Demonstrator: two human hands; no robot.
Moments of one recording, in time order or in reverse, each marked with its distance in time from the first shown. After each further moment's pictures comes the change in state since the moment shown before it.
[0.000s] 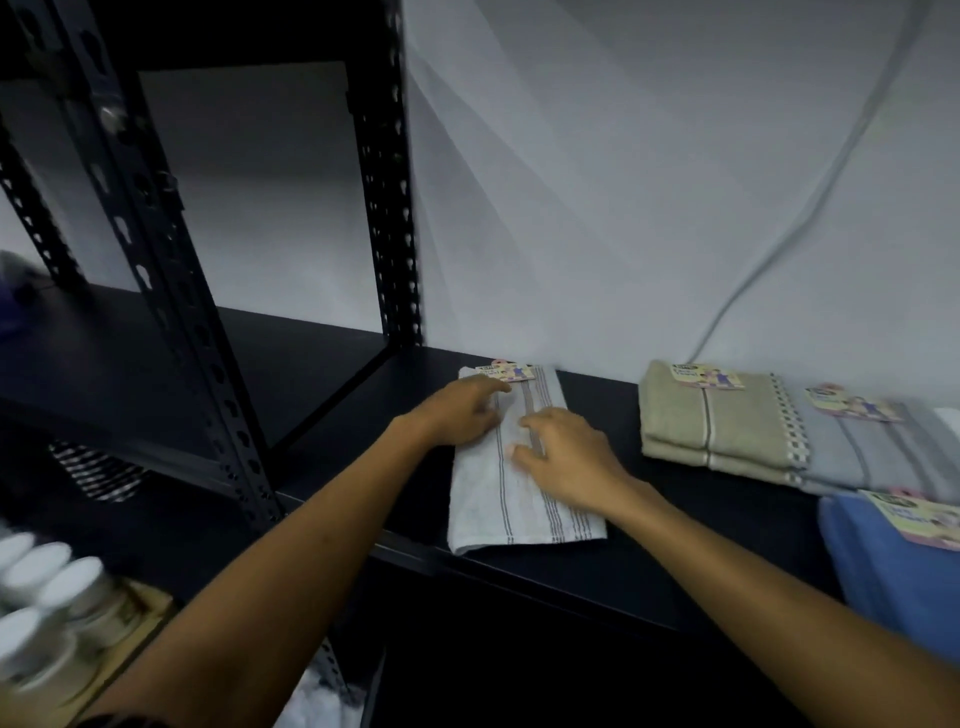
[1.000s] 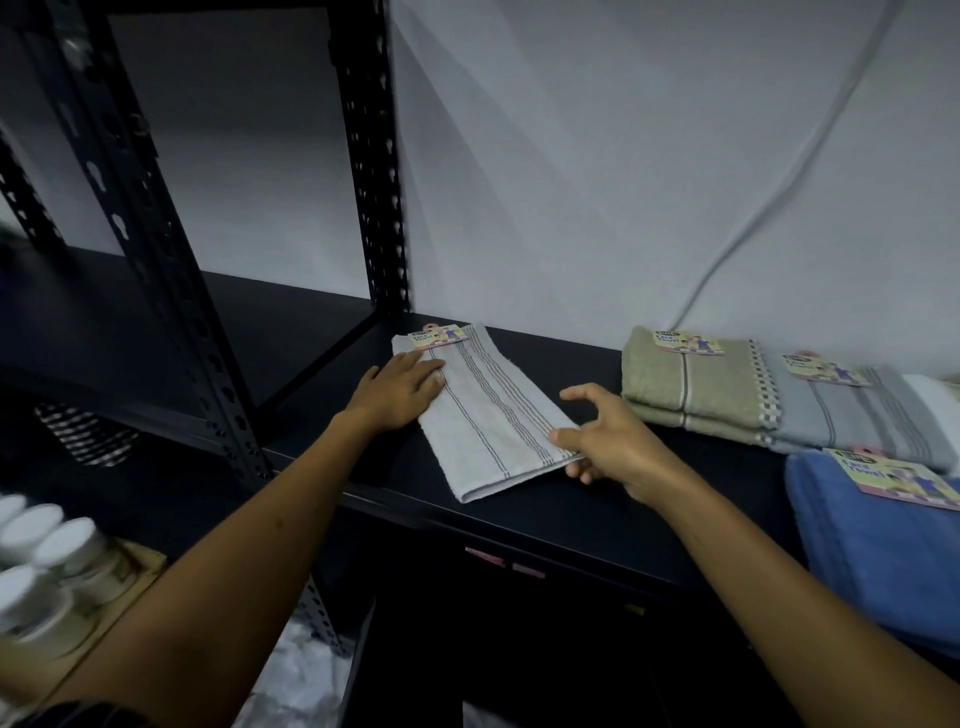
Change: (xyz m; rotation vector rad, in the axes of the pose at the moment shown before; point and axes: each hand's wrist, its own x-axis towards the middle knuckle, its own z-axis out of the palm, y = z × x) left_hand -0.035 -0.045 0.016 0.111 0.089 -0.221; right_hand -0.050 0.027 -0.021 0.846 -0.047 0.366
